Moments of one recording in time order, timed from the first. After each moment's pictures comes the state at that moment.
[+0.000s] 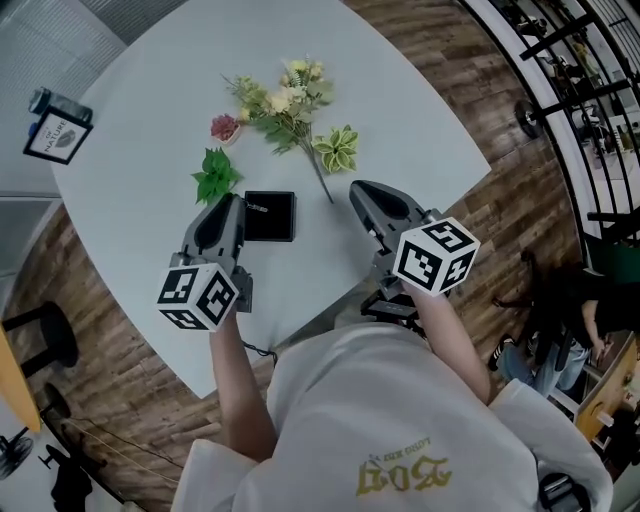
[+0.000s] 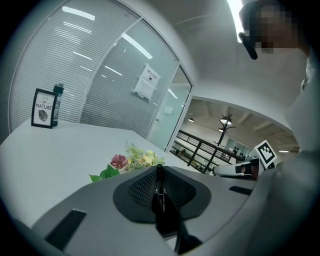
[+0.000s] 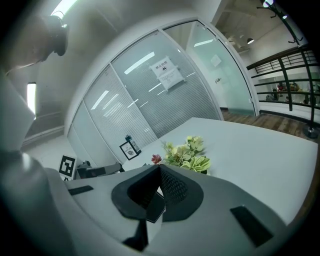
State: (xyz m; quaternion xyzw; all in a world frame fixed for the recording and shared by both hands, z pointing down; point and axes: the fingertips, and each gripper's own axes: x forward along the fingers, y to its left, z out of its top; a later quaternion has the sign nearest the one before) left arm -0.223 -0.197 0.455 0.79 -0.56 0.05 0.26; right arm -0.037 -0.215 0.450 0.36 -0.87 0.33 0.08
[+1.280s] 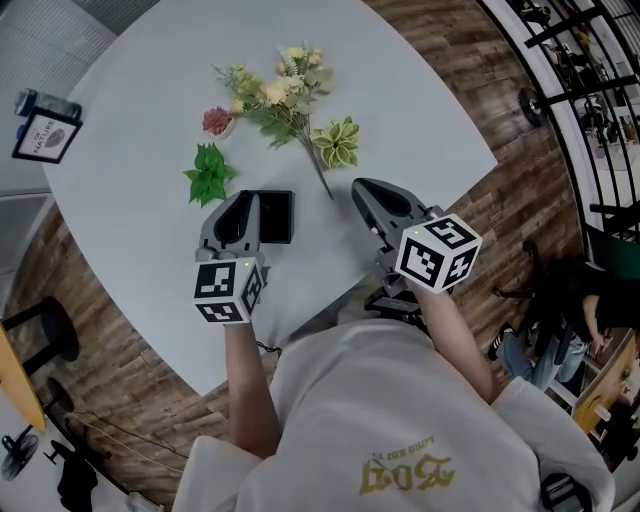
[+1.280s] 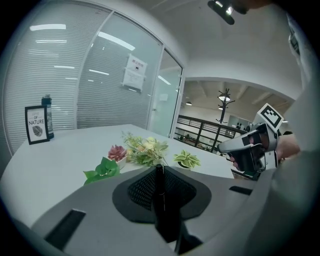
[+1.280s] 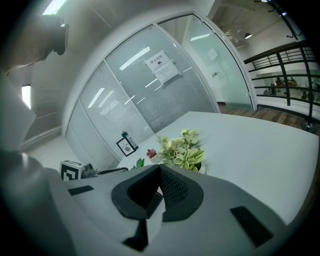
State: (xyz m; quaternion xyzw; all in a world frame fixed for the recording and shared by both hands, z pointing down) left arm -0.199 -0.207 0.512 0.78 -0.56 0.16 0.21; right arm -0.033 -0.224 0.482 0.36 -0.86 0.35 0.11
